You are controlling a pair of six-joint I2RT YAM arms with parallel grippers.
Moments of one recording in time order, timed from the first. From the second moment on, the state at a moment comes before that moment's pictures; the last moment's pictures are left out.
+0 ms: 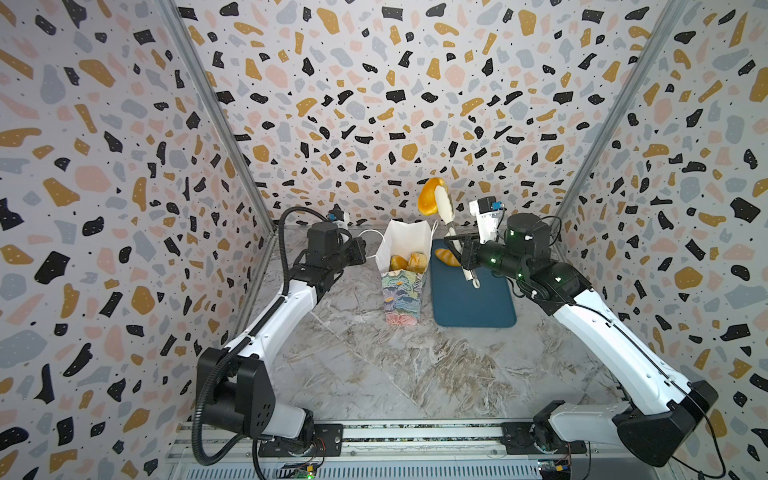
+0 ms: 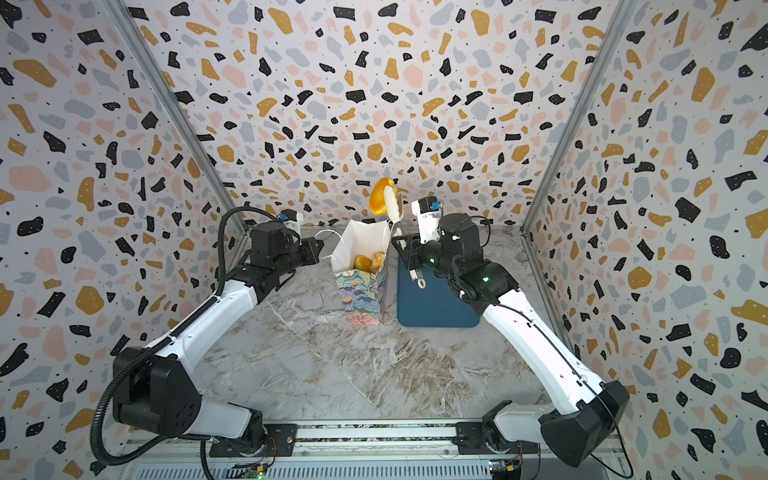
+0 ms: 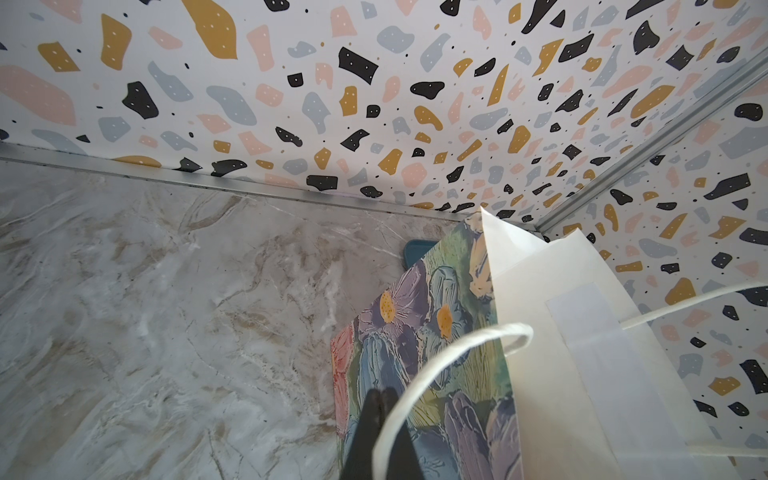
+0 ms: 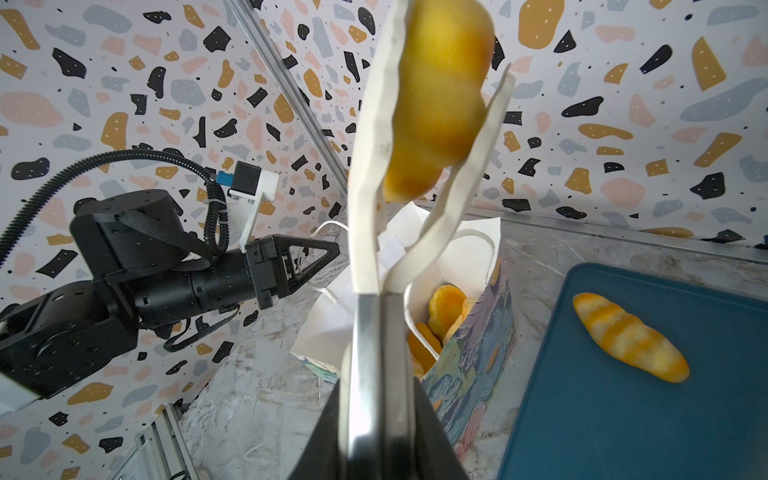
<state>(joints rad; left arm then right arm) -0.24 1.44 1.18 -0.16 0.23 -0.39 0.59 1.30 1.44 -0.42 -0.24 0.34</state>
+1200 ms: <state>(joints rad) -0.24 1.44 1.18 -0.16 0.23 -0.40 0.74 1.45 1.54 -0.62 -0.08 0.21</state>
